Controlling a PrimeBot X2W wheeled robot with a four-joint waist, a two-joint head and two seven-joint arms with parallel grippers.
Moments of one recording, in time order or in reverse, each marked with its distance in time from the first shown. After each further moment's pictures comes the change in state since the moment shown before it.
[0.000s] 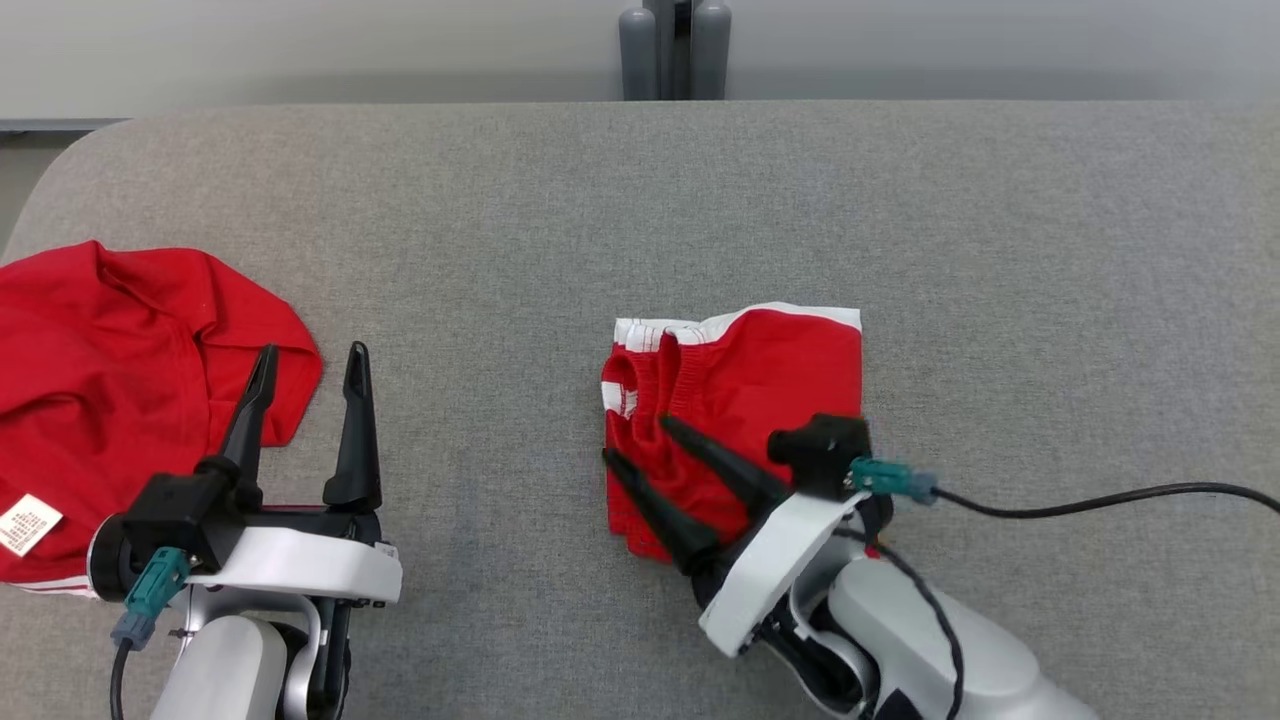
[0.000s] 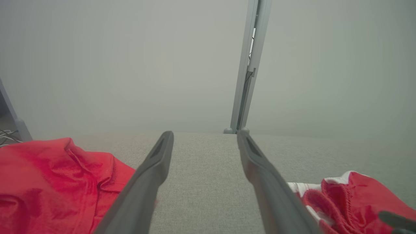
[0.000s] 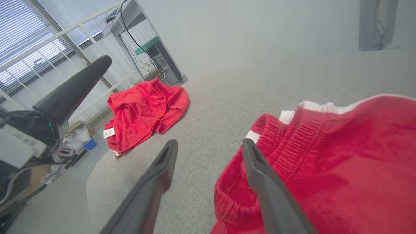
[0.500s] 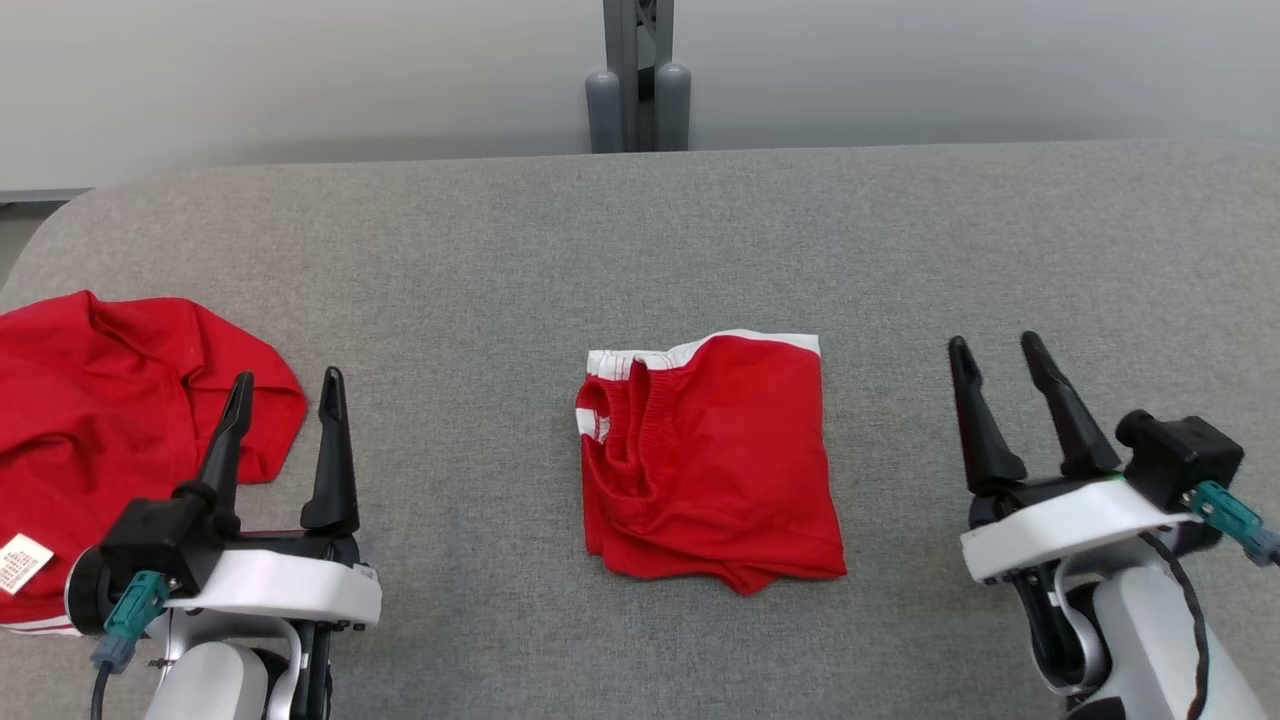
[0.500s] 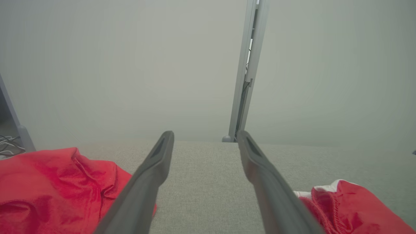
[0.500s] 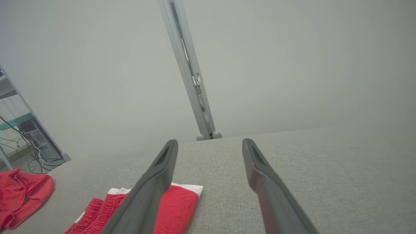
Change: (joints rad) left arm 0.042 0.015 0.024 -0.013 -0.013 0.018 0.004; right arm 0.279 -0.027 -0.784 -0.223 -0.426 0.000 -0.007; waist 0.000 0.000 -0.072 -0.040
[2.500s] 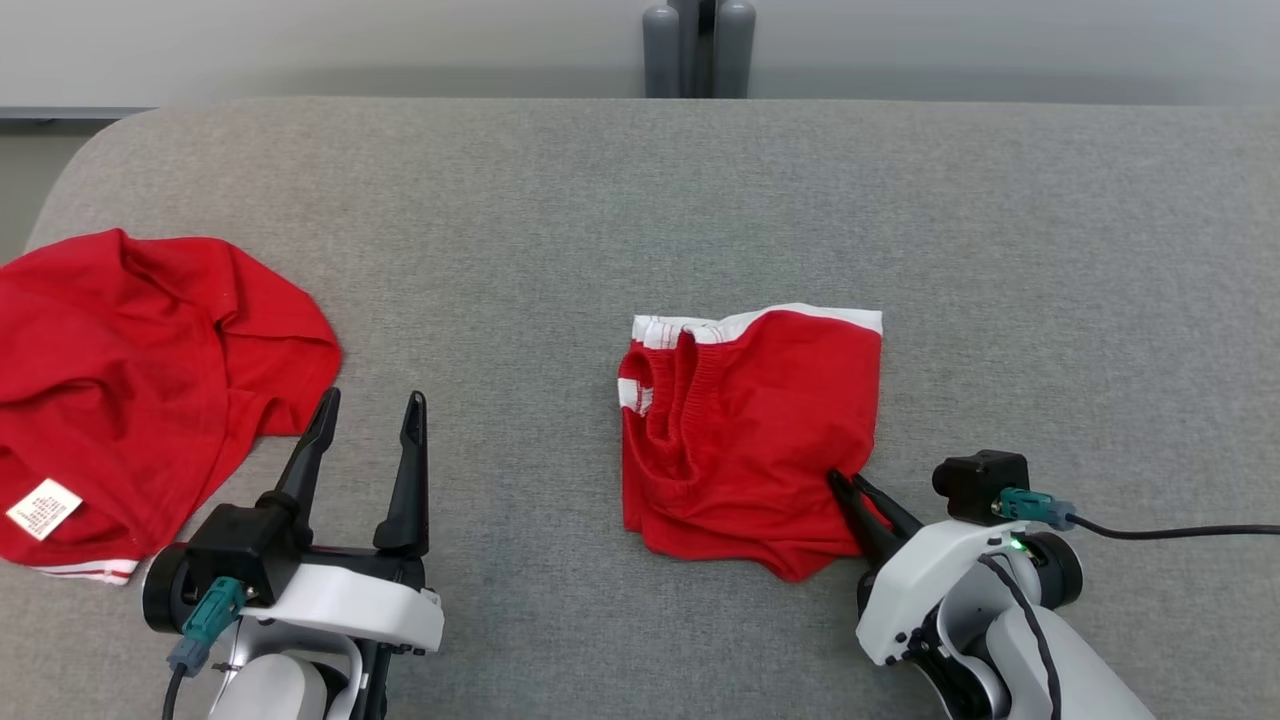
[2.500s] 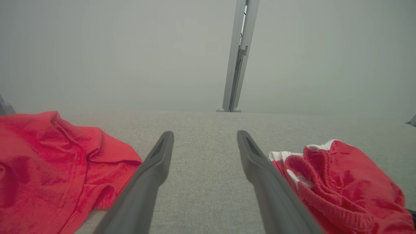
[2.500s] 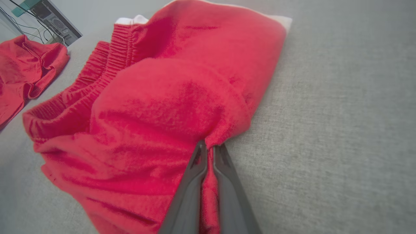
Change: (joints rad) left arm 0.015 -0.010 -0.106 -0.014 0.004 -0.002 0.025; right arm -0.026 0.028 0.178 0.219 0.014 0.000 0.264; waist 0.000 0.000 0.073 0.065
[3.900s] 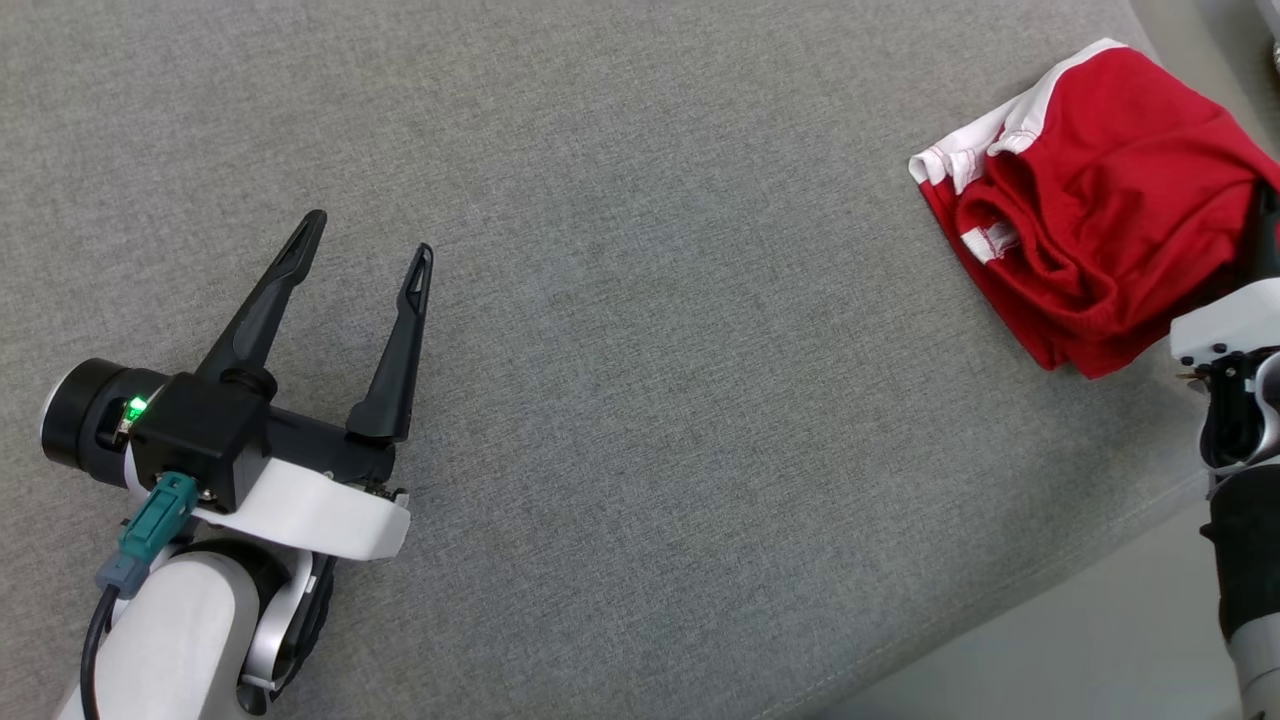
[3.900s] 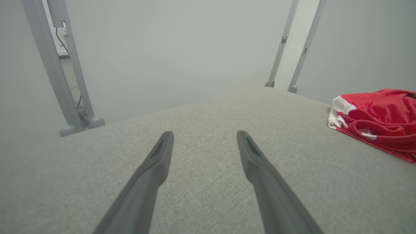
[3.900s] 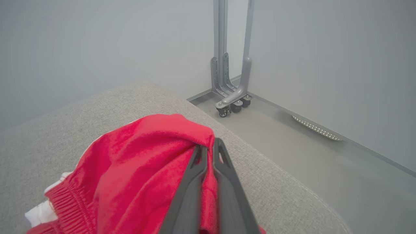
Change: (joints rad) left arm -0.162 0.170 -0.050 -0.291 0.094 -0.025 0.190; right arm -0.431 -0.127 -0.578 0.343 -0.071 0.000 -0.264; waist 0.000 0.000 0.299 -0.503
